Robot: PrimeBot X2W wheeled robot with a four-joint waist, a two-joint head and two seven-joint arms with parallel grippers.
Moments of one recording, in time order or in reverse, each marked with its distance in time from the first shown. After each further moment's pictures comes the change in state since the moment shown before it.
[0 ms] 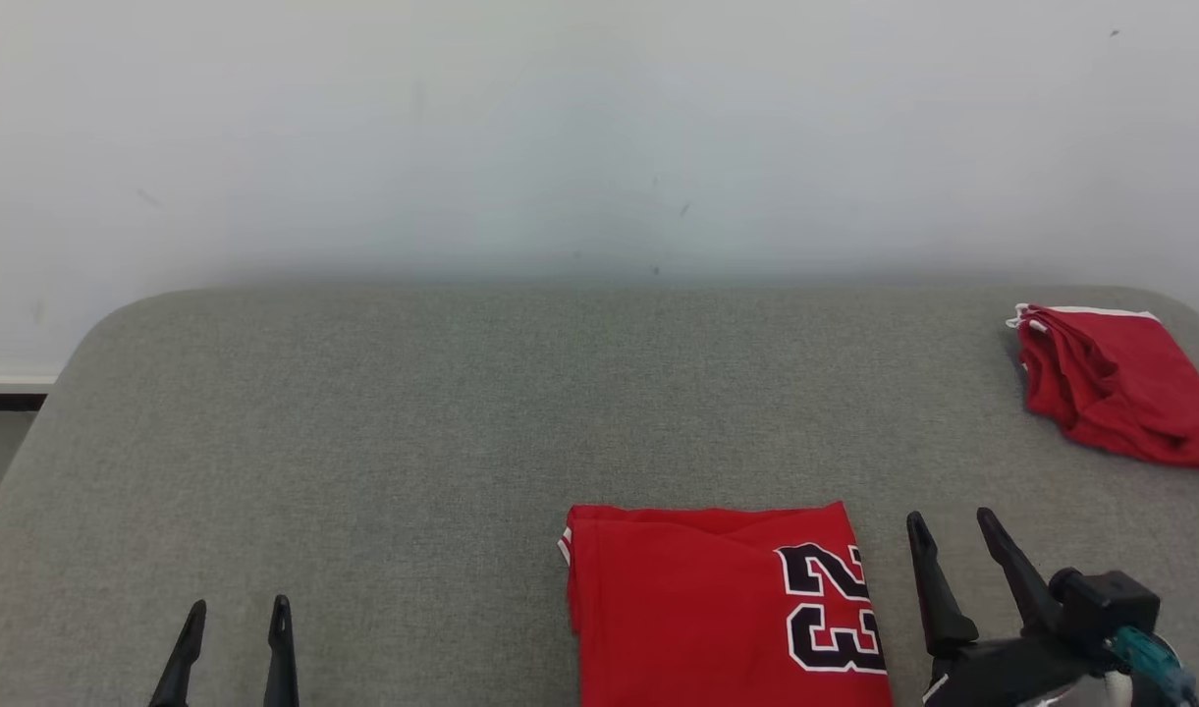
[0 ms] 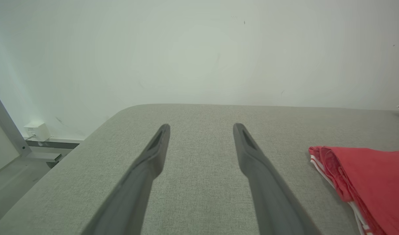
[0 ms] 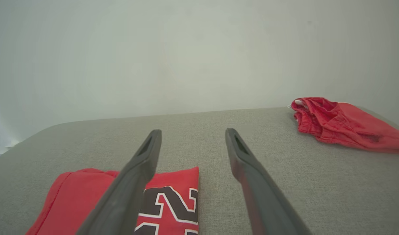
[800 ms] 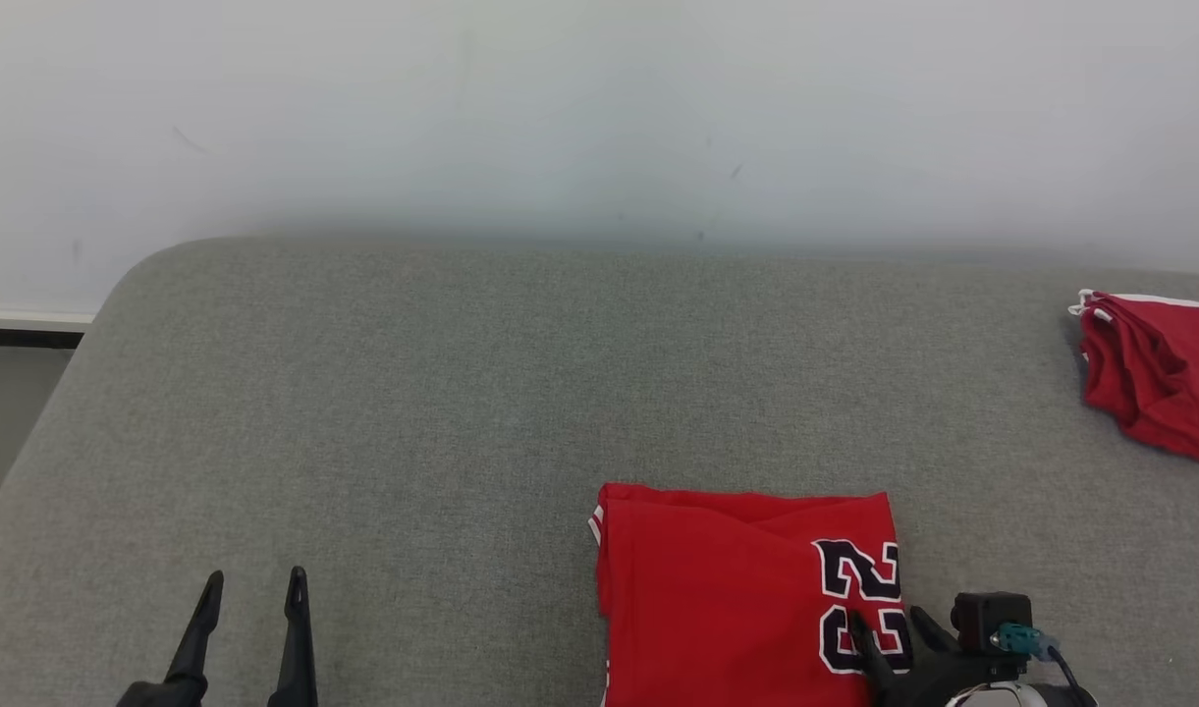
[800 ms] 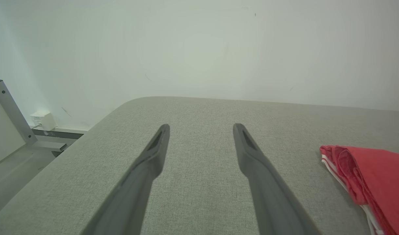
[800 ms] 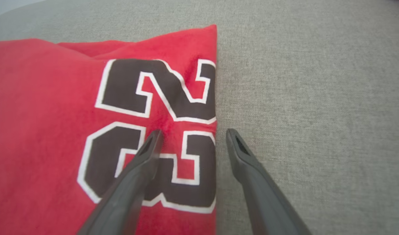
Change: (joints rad) left arm -0.059 -0.034 -0.003 0.031 0.016 -0.018 0.000; right arm -0.203 0.040 0.091 0.550 -0.012 0.000 0.118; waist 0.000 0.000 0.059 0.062
